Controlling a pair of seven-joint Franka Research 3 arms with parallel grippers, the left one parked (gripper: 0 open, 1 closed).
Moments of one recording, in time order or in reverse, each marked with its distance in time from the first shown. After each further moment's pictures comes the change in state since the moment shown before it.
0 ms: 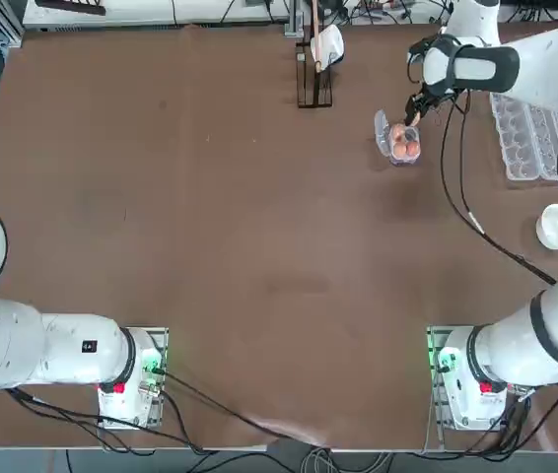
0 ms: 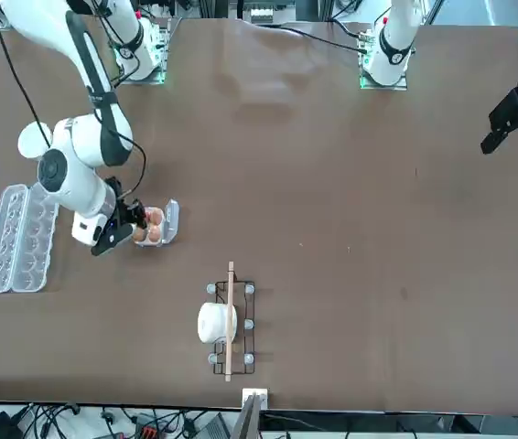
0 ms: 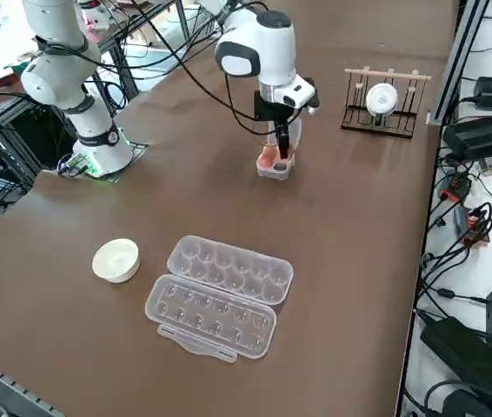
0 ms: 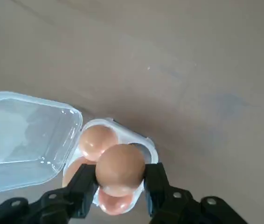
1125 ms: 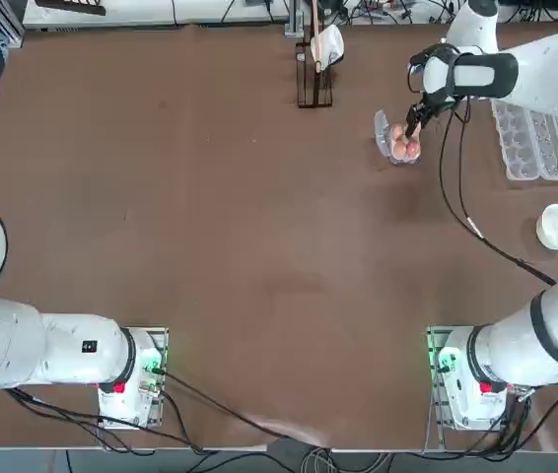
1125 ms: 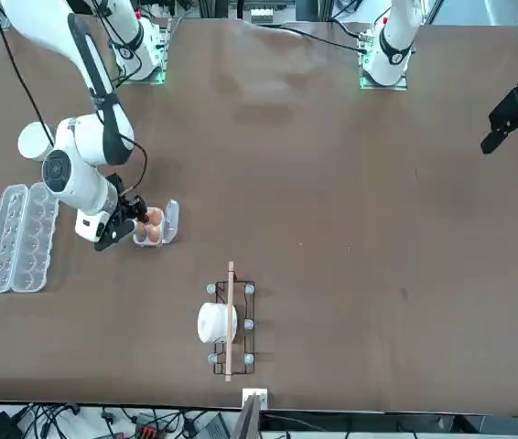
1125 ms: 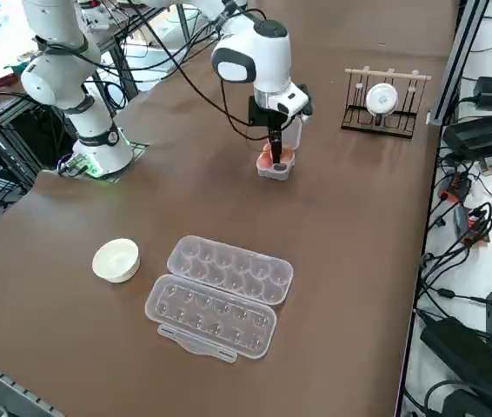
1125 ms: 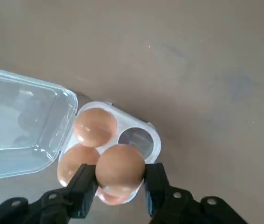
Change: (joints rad) arm -0.001 -0.001 -0.008 -0.038 0.000 0.000 0.003
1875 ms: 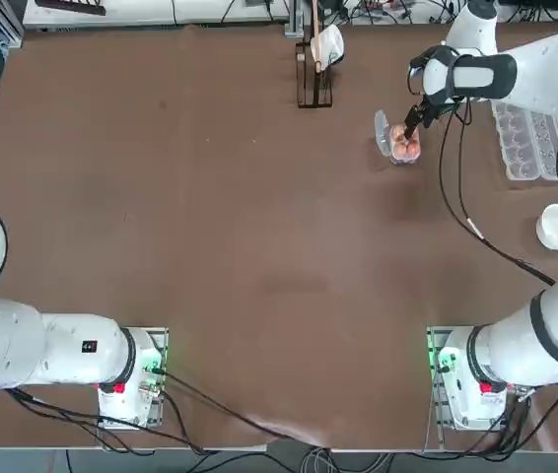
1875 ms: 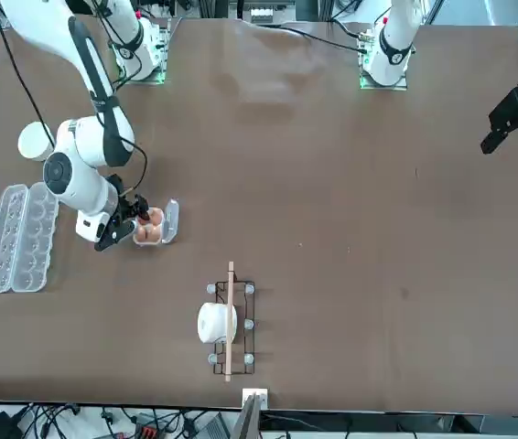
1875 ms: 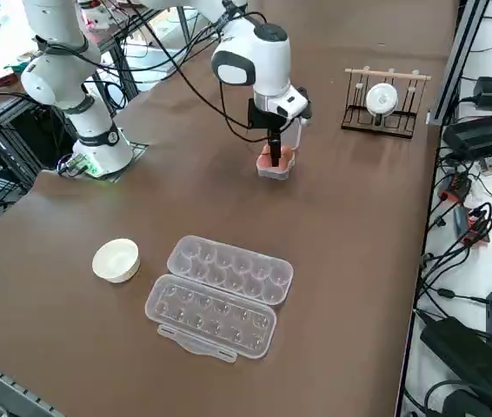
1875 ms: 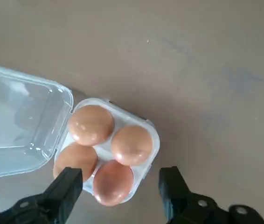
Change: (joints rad) arm -0.001 0.010 -0.003 0.000 0.000 0.002 0.000
